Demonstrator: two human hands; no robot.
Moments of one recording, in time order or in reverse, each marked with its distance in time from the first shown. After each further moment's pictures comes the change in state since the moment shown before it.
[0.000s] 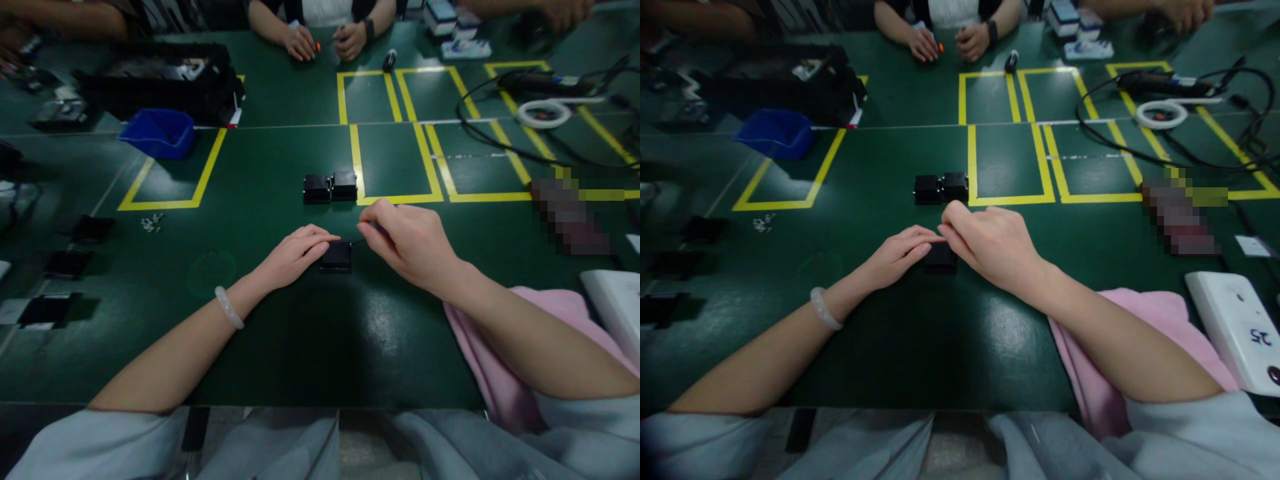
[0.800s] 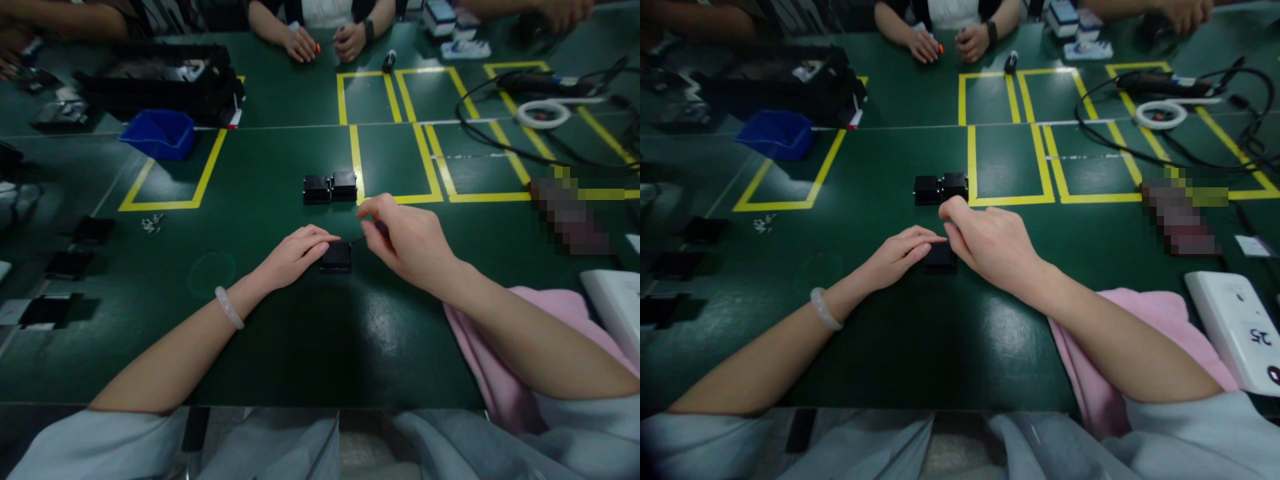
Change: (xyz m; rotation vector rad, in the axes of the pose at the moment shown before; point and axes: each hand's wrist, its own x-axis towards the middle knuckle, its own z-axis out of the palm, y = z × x) left_hand 0.000 0.000 -0.001 0.008 -0.016 -0.010; right_hand 0.000 -0.001 0.000 0.011 0.010 0.037
